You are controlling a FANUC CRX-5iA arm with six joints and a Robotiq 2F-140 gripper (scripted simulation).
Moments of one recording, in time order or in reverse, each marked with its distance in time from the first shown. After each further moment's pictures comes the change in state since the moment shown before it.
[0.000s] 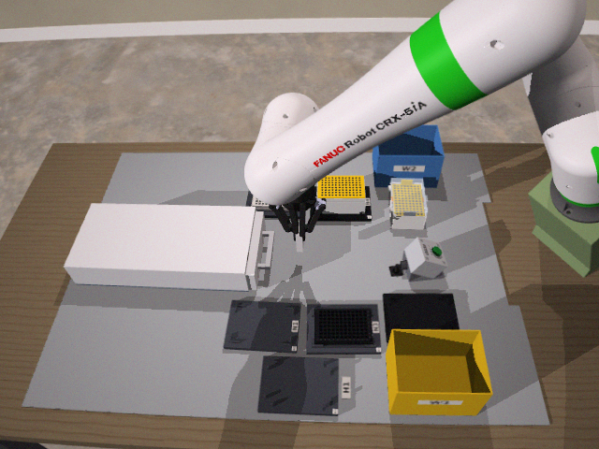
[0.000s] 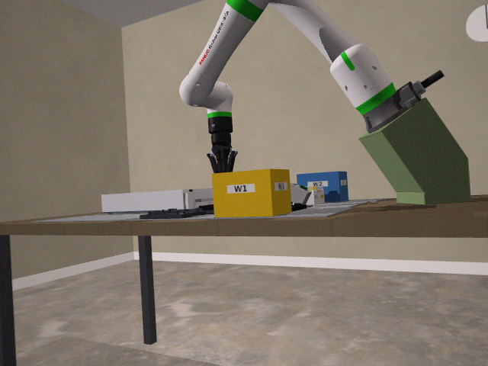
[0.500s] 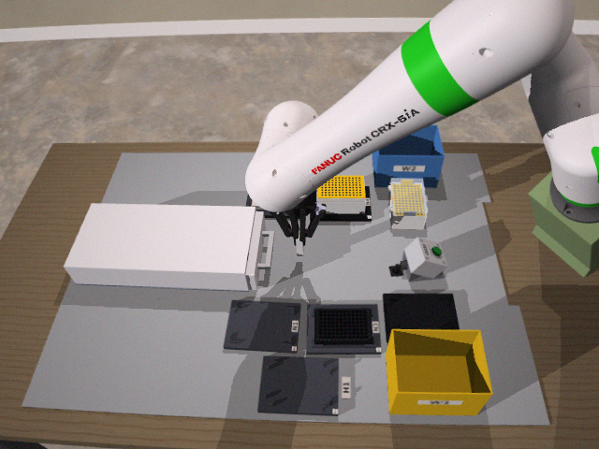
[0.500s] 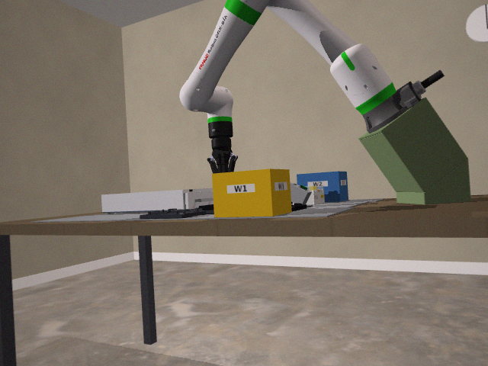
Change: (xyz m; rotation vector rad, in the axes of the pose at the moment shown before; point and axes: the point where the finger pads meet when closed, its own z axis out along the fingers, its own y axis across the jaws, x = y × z) arm 0.000 0.000 0.018 0.000 0.000 0.000
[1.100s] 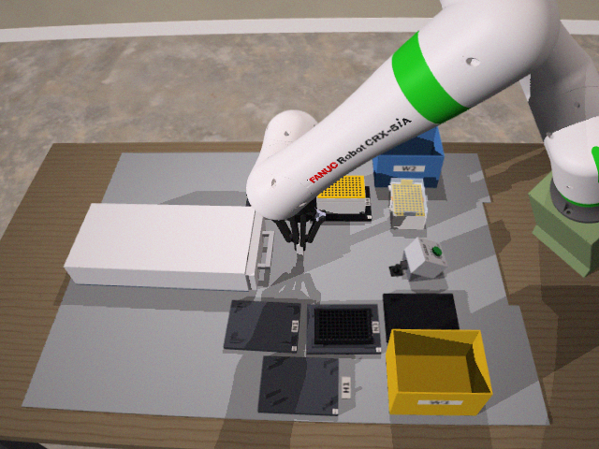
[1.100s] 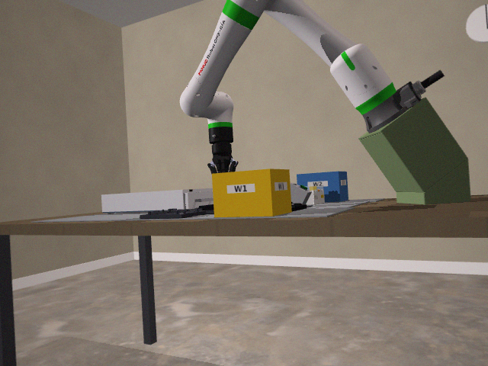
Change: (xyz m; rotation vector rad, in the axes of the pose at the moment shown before) arm 0.000 0.000 0.021 0.000 0.000 0.000
